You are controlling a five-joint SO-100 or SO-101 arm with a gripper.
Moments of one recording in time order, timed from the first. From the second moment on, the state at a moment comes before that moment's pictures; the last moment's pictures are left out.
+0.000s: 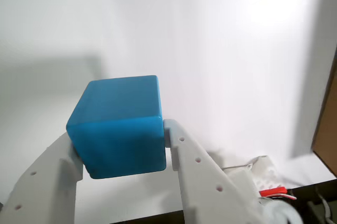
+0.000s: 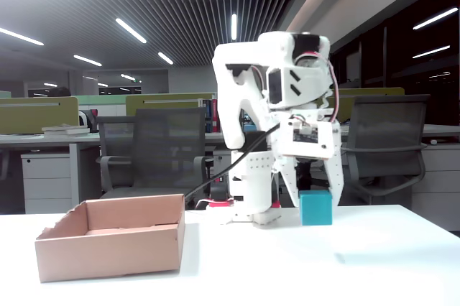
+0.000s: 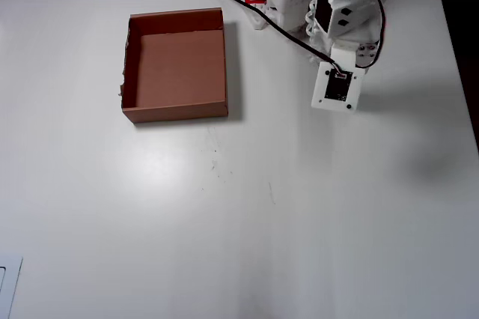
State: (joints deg) arm -25.3 115.0 121.5 67.1 -26.5
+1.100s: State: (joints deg) arm 26.4 120.2 113.3 77.1 -26.6
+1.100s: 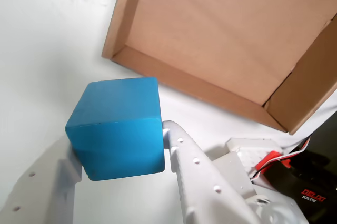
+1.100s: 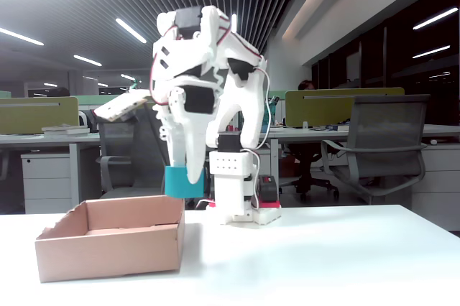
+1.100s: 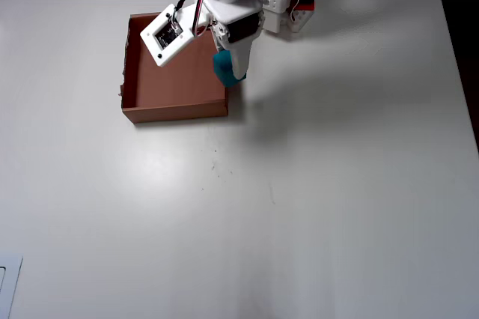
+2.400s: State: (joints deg) arm 54.8 101.0 127.4 52.2 -33.4
